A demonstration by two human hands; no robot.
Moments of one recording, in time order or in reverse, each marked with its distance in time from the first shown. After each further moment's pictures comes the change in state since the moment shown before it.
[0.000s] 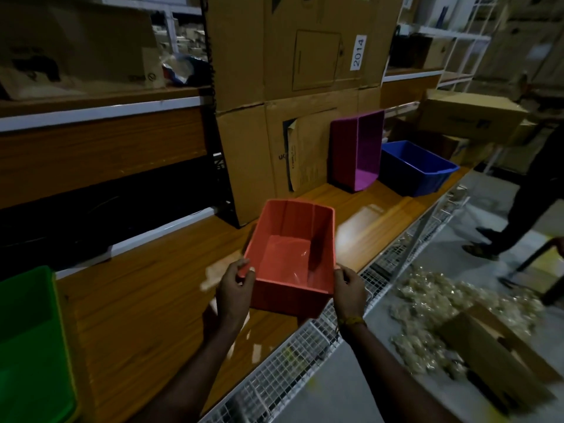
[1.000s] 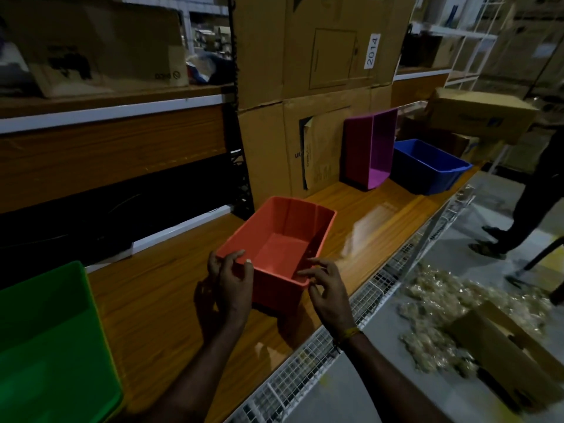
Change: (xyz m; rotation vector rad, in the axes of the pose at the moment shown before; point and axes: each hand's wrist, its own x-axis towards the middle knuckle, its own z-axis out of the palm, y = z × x) left_hand 0.017 -0.014 -0.054 0.182 0.148 0.021; right_hand -0.048 0.007 0.055 -0.219 -0.400 -0.578
